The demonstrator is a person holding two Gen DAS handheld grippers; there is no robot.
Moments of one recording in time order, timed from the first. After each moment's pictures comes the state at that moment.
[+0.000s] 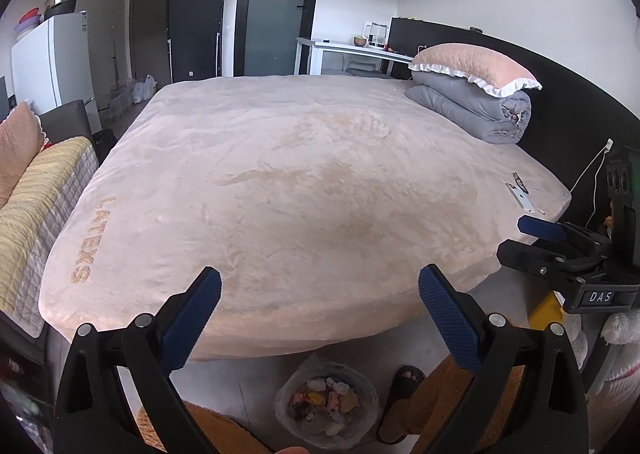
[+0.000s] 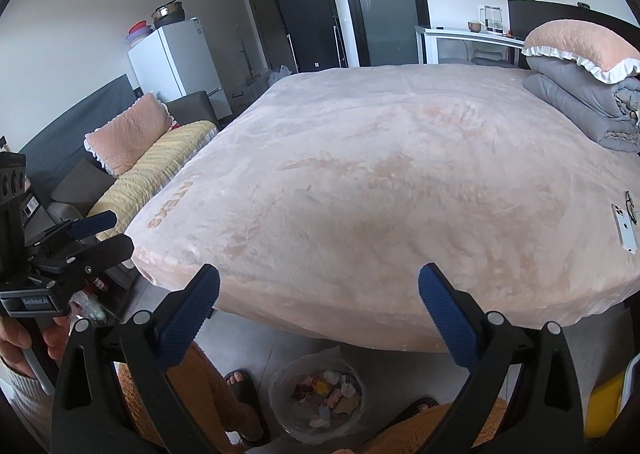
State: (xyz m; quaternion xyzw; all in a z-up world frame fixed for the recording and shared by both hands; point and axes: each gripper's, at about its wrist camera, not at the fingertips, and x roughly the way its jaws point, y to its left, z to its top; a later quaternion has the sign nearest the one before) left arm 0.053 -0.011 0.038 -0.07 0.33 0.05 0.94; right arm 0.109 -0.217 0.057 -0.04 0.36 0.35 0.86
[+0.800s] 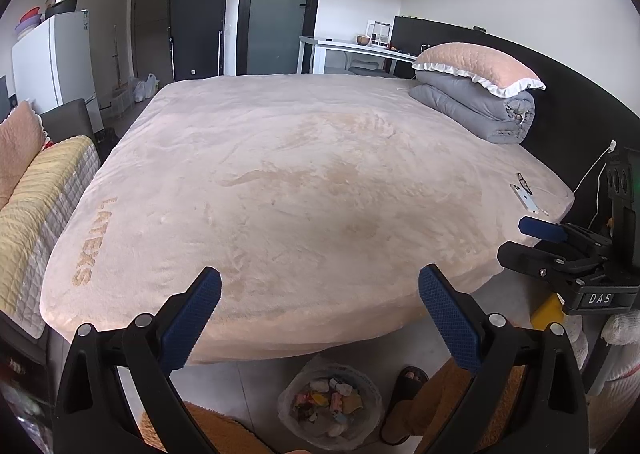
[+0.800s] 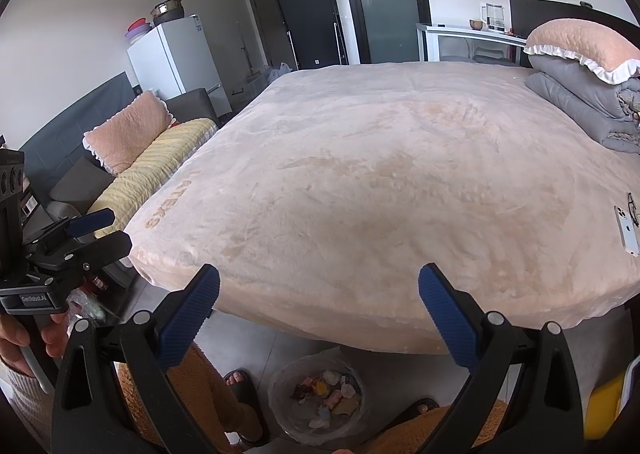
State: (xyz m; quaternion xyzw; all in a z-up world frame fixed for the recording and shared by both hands) left arm 0.059 -0.009 0.039 -0.07 0.34 0.06 0.94; right arm 0.113 -0.212 0.056 -0.04 0.36 0.36 0.86
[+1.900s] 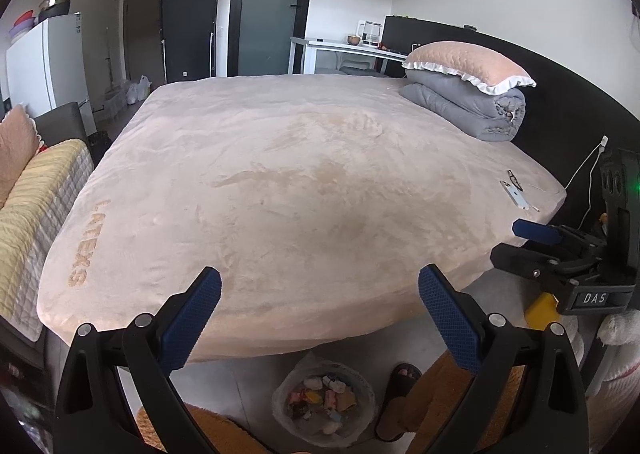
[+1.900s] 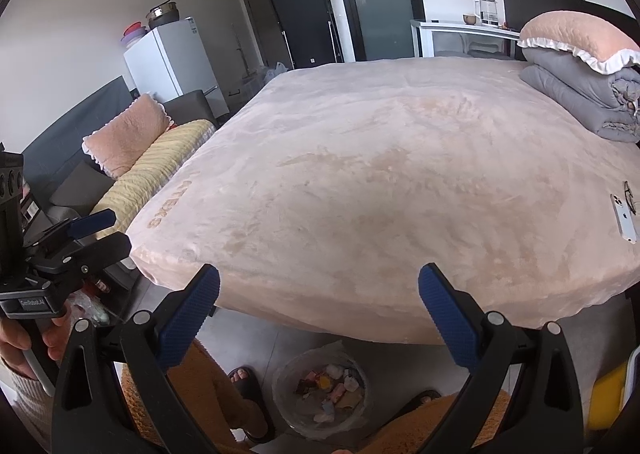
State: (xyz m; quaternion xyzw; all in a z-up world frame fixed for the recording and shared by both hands) left arm 0.052 -0.022 0.046 -0.07 0.33 0.04 0.94; right arm 0.117 -0.220 0.059 -0.03 0.37 0.35 0.86
